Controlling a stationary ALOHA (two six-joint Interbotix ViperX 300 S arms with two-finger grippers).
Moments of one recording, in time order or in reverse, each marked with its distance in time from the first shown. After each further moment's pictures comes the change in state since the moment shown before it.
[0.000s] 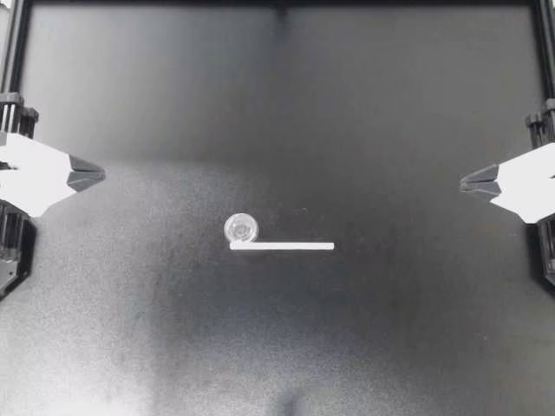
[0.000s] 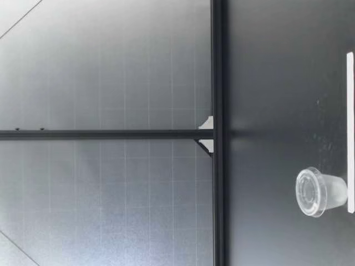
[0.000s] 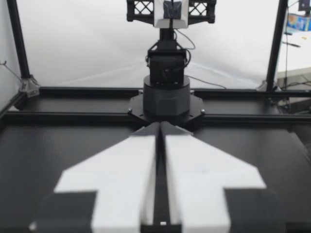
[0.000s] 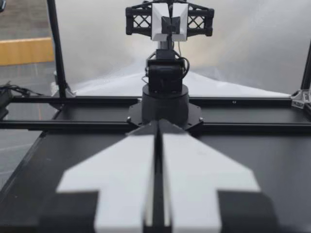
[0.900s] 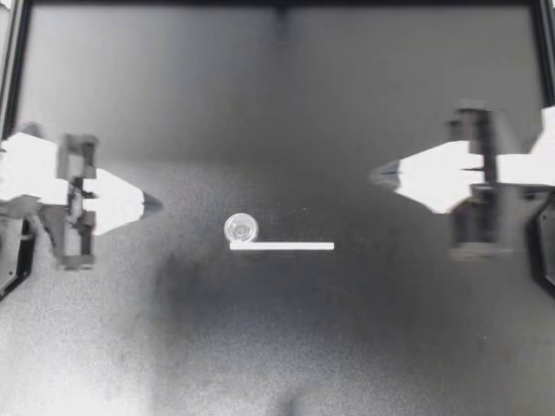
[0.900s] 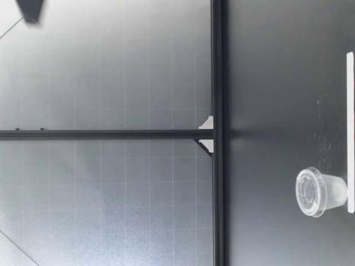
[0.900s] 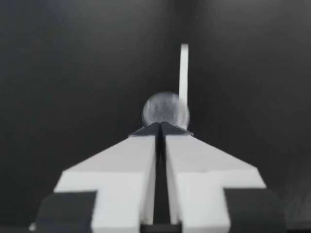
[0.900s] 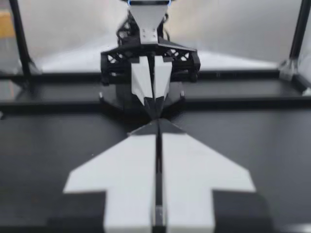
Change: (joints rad) left arm 0.049 0.437 0.094 0.002 -0.014 0.003; right arm -0.063 0.474 -0.112 -0.002 -0.247 -0.002
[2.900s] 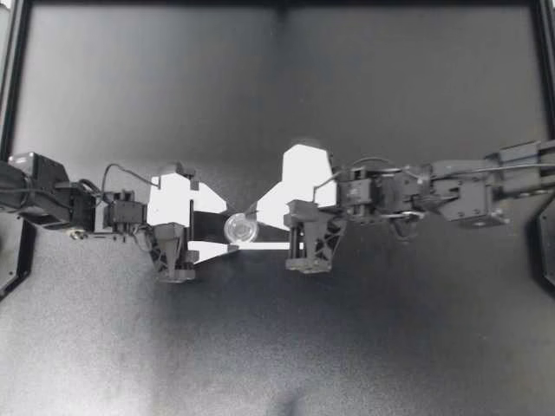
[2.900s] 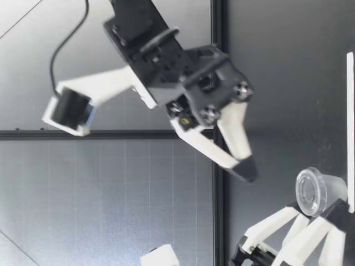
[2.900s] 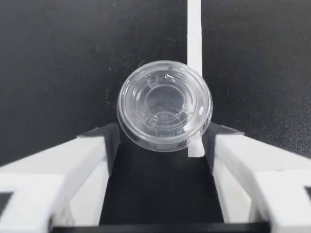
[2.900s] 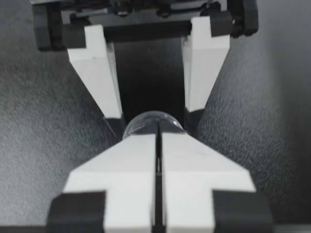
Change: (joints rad) left arm 0.002 0.753 -0.245 0.029 -0.360 0.005; right arm -0.005 0.703 -0.472 0.000 0.360 0.003
